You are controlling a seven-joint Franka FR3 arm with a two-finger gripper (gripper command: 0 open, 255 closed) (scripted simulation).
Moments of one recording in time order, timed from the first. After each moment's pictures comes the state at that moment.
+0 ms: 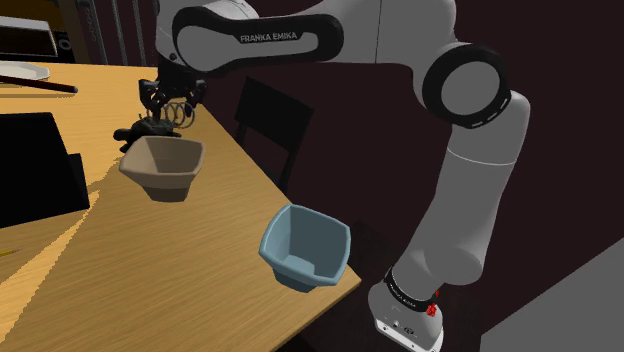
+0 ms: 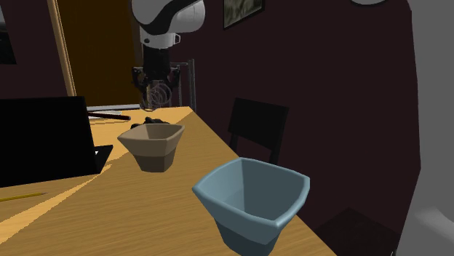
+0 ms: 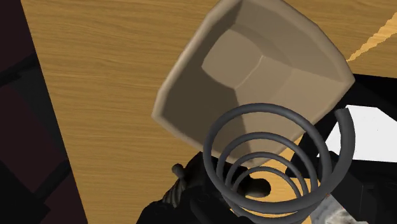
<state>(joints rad) 0.19 0.26 0.23 -1.59 -0.22 2.15 0.54</state>
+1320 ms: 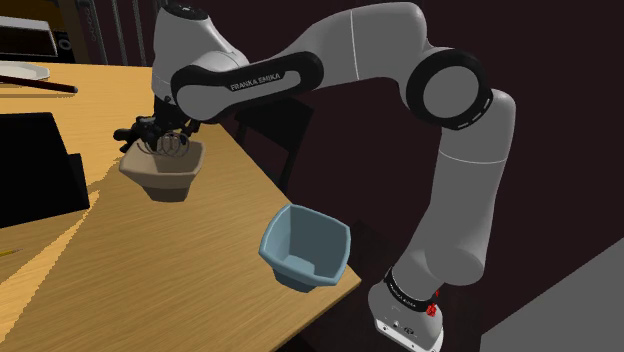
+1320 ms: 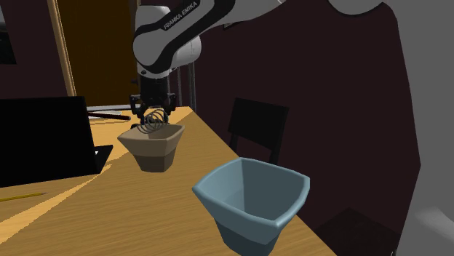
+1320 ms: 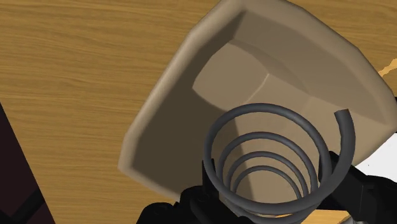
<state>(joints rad) 0.21 0.34 0.22 -1.69 -0.28 2.31 0.62</state>
